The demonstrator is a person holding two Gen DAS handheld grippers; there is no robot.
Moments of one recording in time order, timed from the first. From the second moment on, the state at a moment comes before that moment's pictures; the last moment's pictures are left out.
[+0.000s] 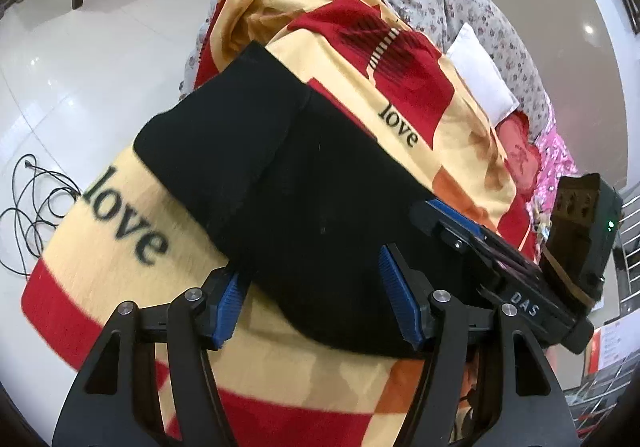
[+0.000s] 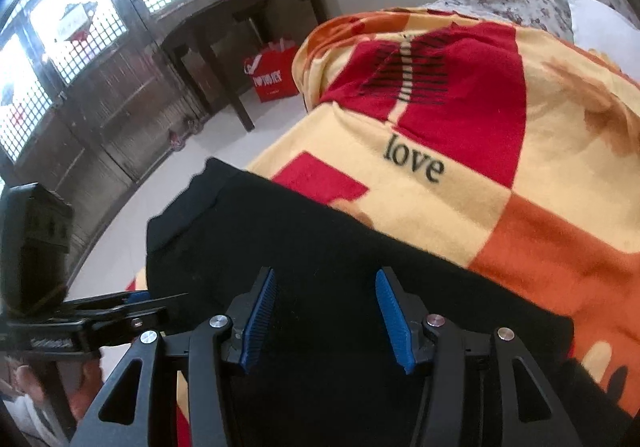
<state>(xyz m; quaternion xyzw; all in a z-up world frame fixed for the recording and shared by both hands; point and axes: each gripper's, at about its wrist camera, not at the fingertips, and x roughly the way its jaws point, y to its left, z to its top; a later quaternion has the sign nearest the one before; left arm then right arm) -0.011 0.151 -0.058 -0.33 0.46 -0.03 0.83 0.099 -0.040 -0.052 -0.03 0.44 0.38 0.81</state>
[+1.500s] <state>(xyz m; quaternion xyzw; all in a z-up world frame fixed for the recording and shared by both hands) -0.010 0.158 -0.028 -0.30 0.38 -0.06 0.88 0.155 0.078 -0.034 -0.04 0.43 0.55 0.71</state>
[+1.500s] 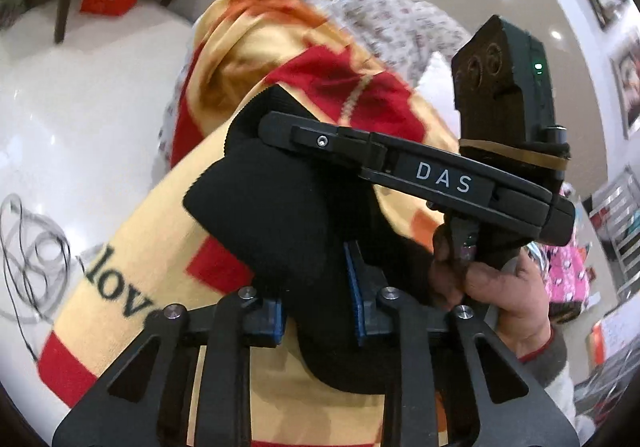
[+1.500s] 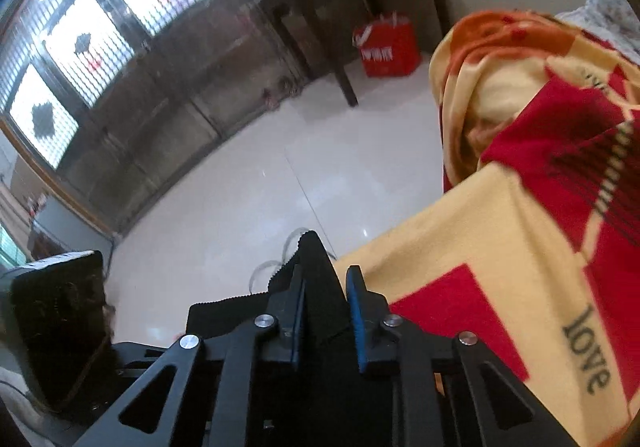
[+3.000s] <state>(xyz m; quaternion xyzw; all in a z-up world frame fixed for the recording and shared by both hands) -0.028 -0.028 -0.001 -0.04 0.42 -0.20 0.88 0.023 -0.258 0.007 0.14 0.37 0.30 0.87</state>
